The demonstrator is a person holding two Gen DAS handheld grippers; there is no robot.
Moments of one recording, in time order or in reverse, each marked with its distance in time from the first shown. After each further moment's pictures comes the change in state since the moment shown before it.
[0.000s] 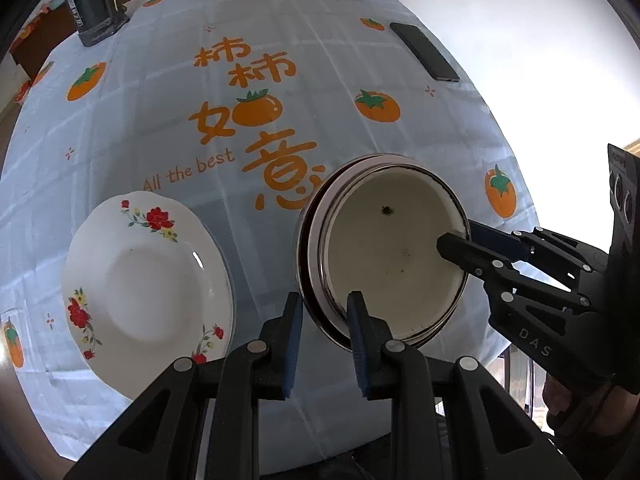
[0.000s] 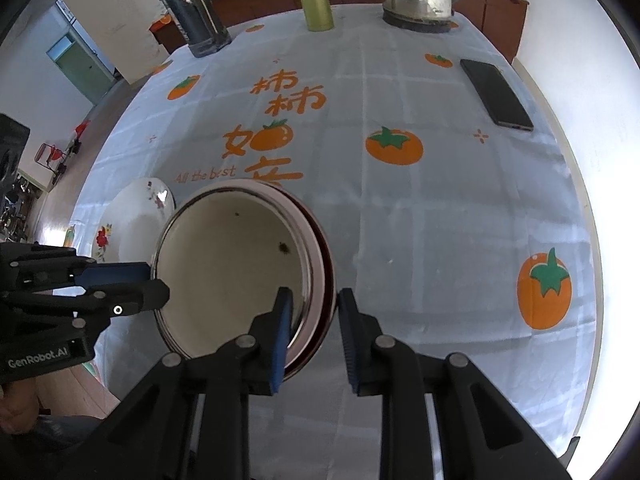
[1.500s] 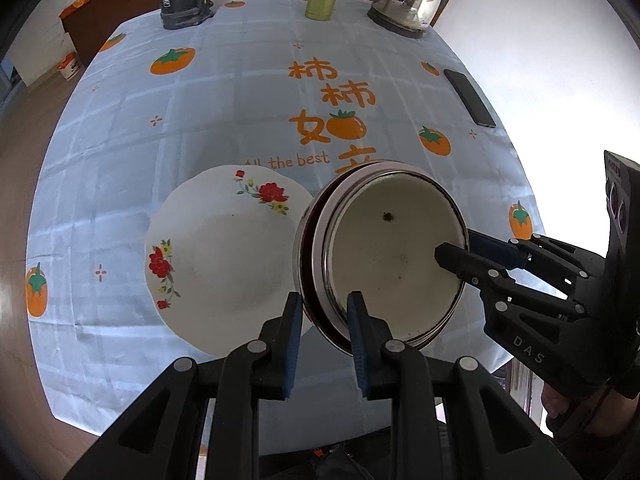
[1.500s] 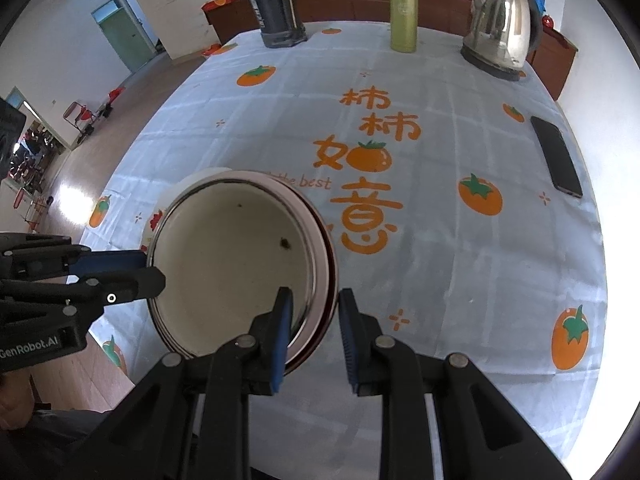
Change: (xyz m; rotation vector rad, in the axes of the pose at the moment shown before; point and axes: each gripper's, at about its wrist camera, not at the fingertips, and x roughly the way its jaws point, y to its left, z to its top) left arm -0.053 0.067 -0.041 -0.142 -0.101 0.049; right arm -0.002 0.090 0.015 -0.176 -0.012 0.048
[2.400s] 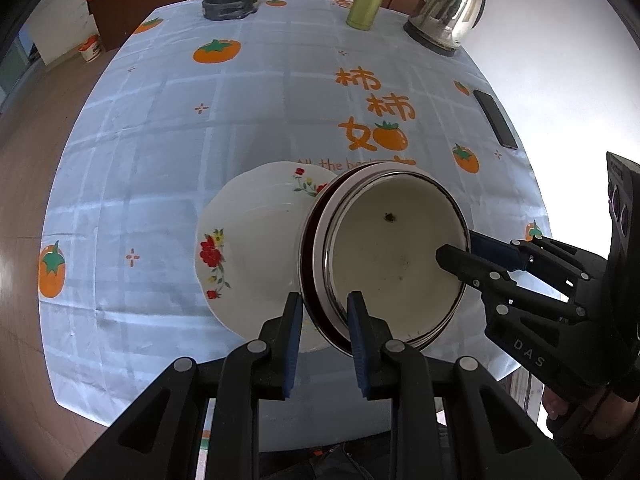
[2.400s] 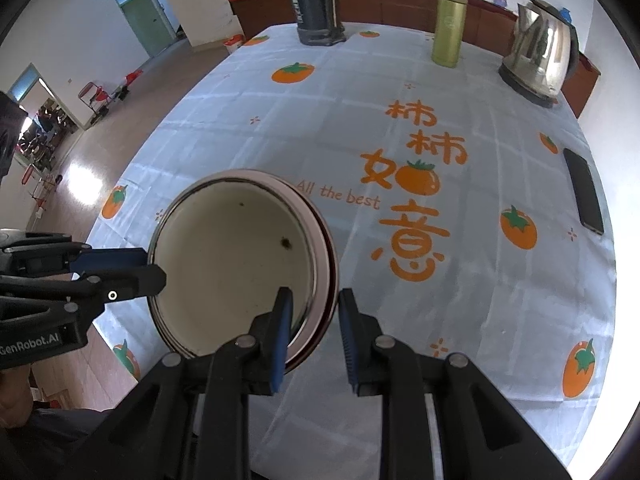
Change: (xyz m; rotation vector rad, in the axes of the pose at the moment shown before) left arm -0.014 0.047 -0.005 -0.080 -0.017 0.020; right arm 0.014 0.045 0.021 -0.082 0.012 0.024
